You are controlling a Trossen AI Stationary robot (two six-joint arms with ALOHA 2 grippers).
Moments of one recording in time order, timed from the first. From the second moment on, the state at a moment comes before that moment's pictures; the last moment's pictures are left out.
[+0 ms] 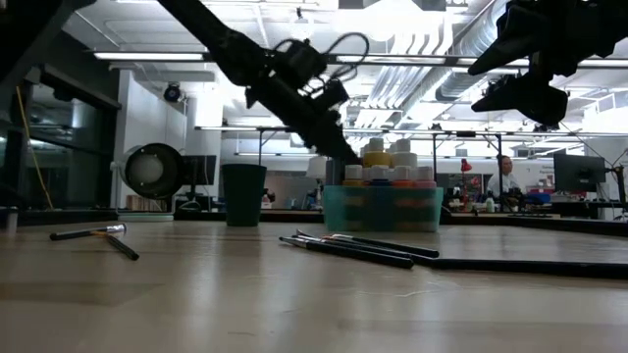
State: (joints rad) left arm 0.42 1.93 1.36 0.00 0.17 0.31; right arm 0.24 0.71 0.45 -0.22 0.36 0.86
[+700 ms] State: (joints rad) left arm 0.42 1.99 1.36 0.02 0.24 0.31; right arm 0.24 0.71 0.45 -0.22 0.36 0.86
